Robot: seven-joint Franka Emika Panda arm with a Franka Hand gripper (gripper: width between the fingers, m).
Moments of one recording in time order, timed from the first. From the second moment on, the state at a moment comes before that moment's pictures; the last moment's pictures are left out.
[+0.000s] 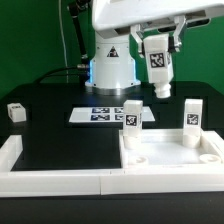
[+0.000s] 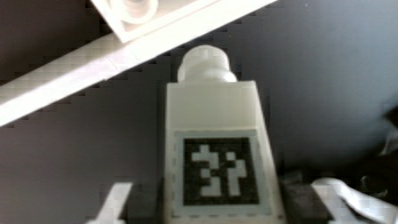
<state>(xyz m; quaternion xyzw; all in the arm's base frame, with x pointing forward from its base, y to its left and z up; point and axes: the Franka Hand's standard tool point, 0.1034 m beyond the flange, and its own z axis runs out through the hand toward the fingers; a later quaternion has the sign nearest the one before) 0.607 0.054 0.179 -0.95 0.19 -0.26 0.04</state>
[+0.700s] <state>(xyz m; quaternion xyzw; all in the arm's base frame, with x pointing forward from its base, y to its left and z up) 0.617 0.086 0.156 -0.95 0.14 -0.28 0.02</state>
